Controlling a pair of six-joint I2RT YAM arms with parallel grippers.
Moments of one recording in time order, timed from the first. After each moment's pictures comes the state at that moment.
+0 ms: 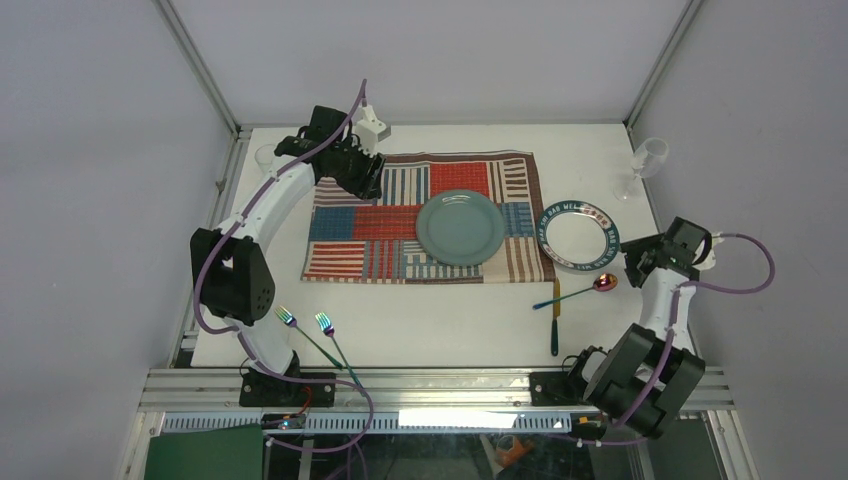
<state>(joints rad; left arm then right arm) -0.30 1.75 1.58 -0.74 0.38 0.27 -0.55 1.11 0.67 -0.43 -0.07 0.80</state>
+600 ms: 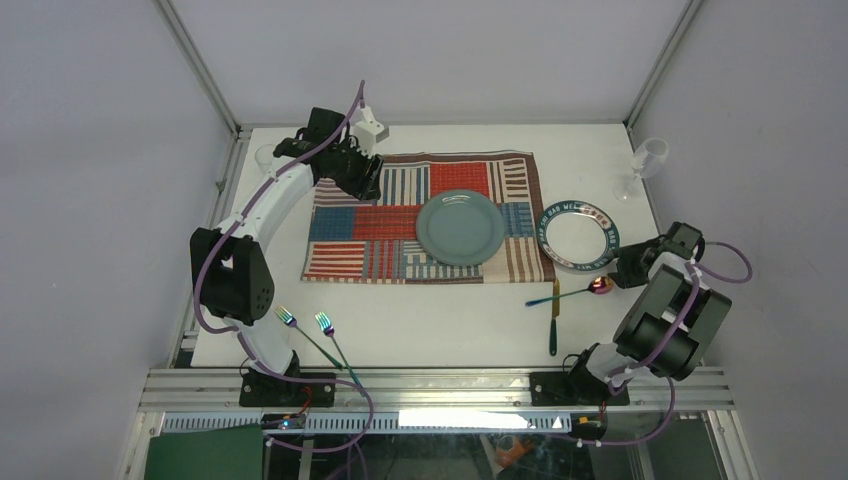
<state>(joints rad) -0.29 1.75 1.56 -0.71 0.40 0.28 -0.62 1.44 0.68 -0.31 -0.25 0.79</state>
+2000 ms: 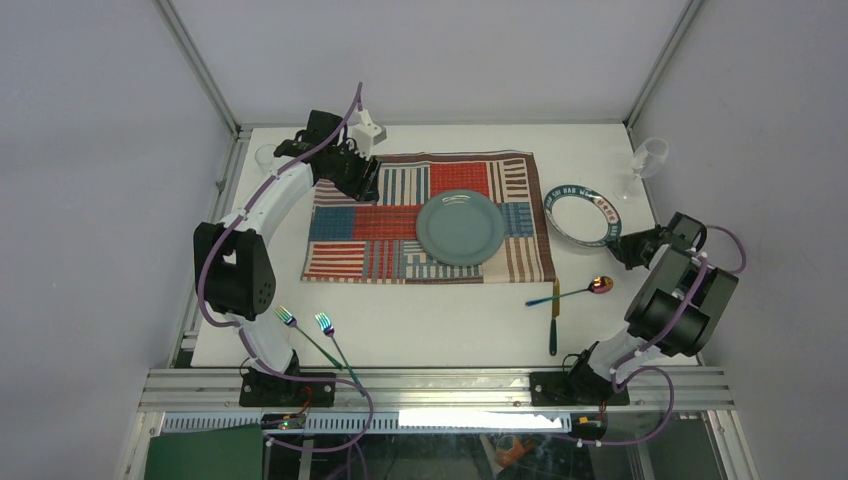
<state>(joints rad) -0.26 1.78 1.54 -0.69 0.43 0.29 -0.61 1.59 0.73 -0.05 -0.39 0.83</state>
